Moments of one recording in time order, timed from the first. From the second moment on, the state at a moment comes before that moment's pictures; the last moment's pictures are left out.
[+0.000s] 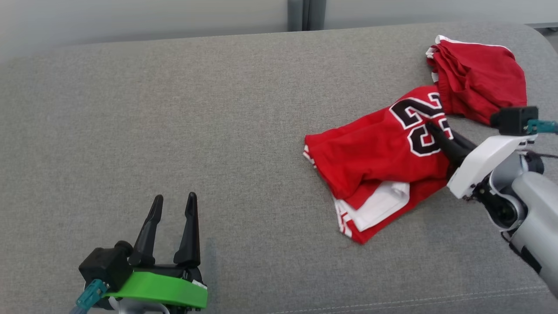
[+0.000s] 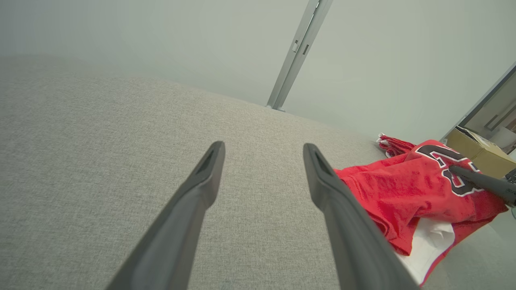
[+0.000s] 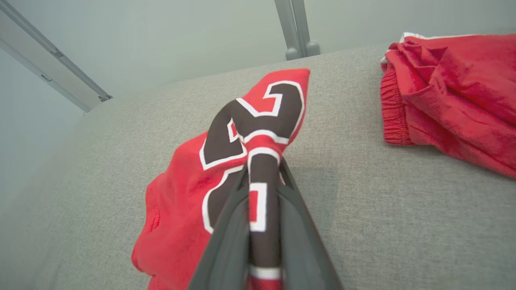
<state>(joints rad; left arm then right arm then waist) 0.06 0.08 -0.30 -0.09 -0.54 0.10 -0.23 -0.53 -0.49 0.72 0.51 0.99 0.12 -0.06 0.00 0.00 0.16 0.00</state>
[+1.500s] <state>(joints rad) -0.01 0.06 -0.33 -0.10 -0.55 0.10 -0.23 -0.95 -0.64 0.65 0.53 1.01 0.12 0.13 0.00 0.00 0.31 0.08</state>
